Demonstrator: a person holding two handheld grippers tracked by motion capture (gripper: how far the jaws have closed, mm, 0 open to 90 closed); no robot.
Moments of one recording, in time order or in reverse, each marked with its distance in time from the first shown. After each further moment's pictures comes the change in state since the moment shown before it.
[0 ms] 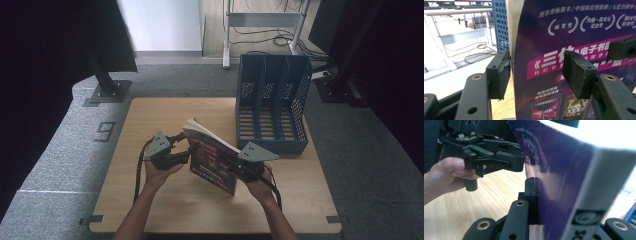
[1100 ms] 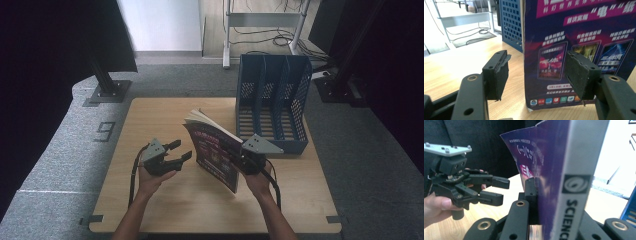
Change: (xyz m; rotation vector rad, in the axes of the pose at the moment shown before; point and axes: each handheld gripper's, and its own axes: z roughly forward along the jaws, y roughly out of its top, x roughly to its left) left arm 0.011 -0.028 -0.012 0.100 0.012 -0.046; right arm -0.010 0.014 0.001 -0.068 -0.062 0.100
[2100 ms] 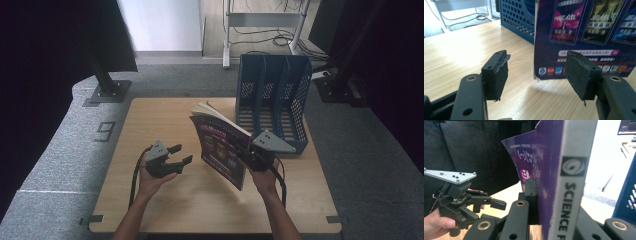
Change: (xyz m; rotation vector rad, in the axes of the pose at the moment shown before) left arm 0.003 -0.013 0.006 0.095 -0.005 -0.027; right arm -0.009 0.017 -0.016 -0.075 -0.025 0.012
